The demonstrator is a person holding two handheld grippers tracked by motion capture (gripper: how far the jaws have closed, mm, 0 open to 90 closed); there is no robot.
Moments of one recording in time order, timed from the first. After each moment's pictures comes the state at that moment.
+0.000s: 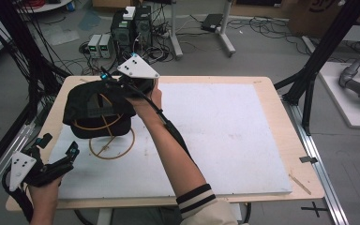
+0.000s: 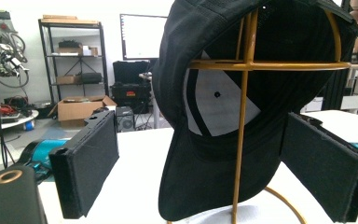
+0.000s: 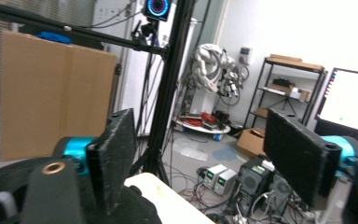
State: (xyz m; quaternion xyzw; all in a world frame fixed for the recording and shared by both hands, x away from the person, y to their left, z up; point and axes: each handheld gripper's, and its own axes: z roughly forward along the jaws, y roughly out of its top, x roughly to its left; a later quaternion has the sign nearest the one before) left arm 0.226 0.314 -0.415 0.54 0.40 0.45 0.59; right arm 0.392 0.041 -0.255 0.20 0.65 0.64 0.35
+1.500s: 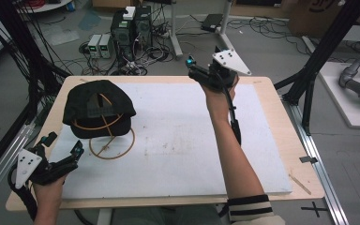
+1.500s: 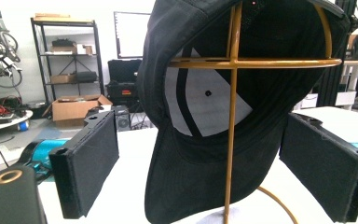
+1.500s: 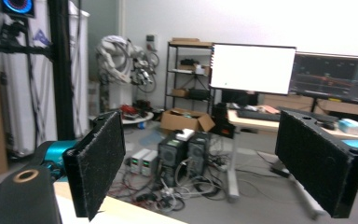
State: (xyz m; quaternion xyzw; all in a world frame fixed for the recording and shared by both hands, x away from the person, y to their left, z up) left arm 0.232 0.304 -0.415 0.54 0.40 0.44 0.59; right arm 0.408 -0.148 -0.247 0.36 0.57 0.59 0.43
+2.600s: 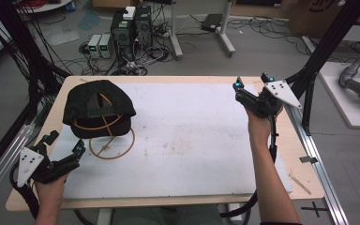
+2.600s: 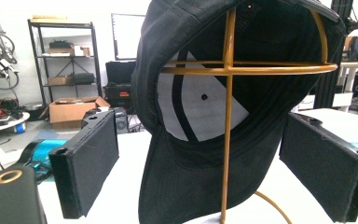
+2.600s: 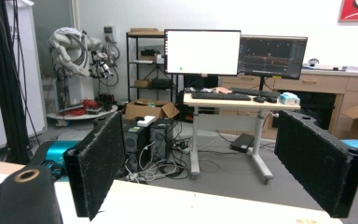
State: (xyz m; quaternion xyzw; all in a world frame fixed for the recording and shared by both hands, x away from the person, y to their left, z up) left arm 0.234 0.301 -0.412 0.54 0.39 0.44 0.60; right arm 0.369 -0.265 -0.297 0.42 0.54 0.57 0.46
